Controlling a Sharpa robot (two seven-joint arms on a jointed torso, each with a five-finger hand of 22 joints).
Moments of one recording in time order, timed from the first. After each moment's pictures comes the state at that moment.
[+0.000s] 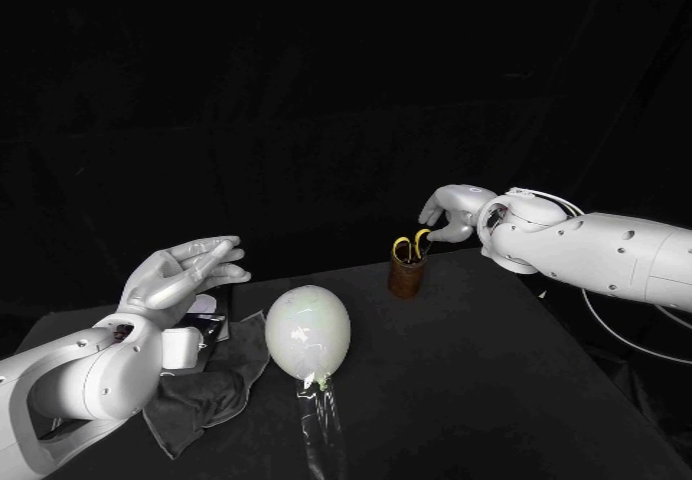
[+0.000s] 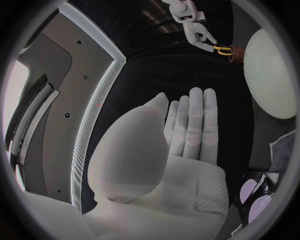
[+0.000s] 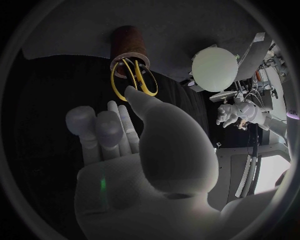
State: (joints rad) left arm 1.18 -0.92 -0.04 1.64 0.09 -0.33 0.53; left_hand 1.56 -0.16 0.26 0.28 0.05 0.93 0.19 0.28 0.19 1.22 0.12 0.11 0.07 1.13 0.06 0.46 0.42 0.16 1.01 0.17 0.47 0.22; right arm 1.41 -0.91 -0.16 1.23 -1.44 -0.28 -0.08; right_hand 1.44 -0.16 0.42 0.00 0.07 0.93 0.19 0.13 0.14 1.02 0.13 0.07 0.06 1.43 0.05 1.13 0.92 0.14 1.18 0.14 1.20 0.95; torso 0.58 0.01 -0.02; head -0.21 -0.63
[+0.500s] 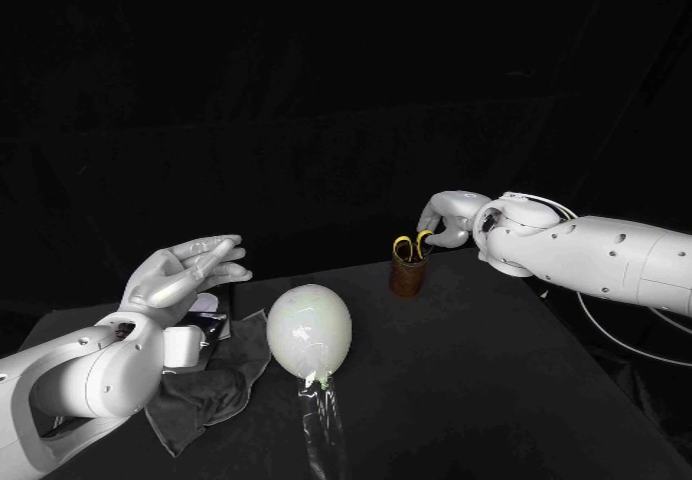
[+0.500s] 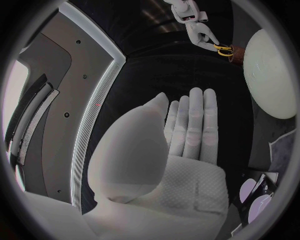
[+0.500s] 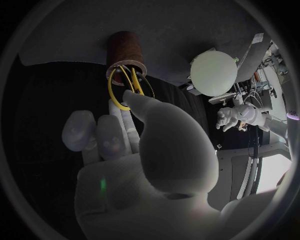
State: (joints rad) left arm 1.18 -0.92 -0.04 1.64 0.09 -0.34 0.52; left_hand 1.56 -0.16 0.27 0.28 0.05 0.93 0.19 0.28 0.19 1.22 0.12 0.11 0.07 1.13 0.07 0.46 0.42 0.16 1.01 0.17 0.47 0.22; right arm 1.39 -0.88 -0.16 1.21 -1.45 -0.25 -0.08; right_hand 1.42 -0.17 0.53 0.03 0.07 0.99 0.18 0.15 0.15 1.10 0.12 0.07 0.06 1.46 0.04 1.23 1.02 0.11 1.25 0.13 1.29 1.08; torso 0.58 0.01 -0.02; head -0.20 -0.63
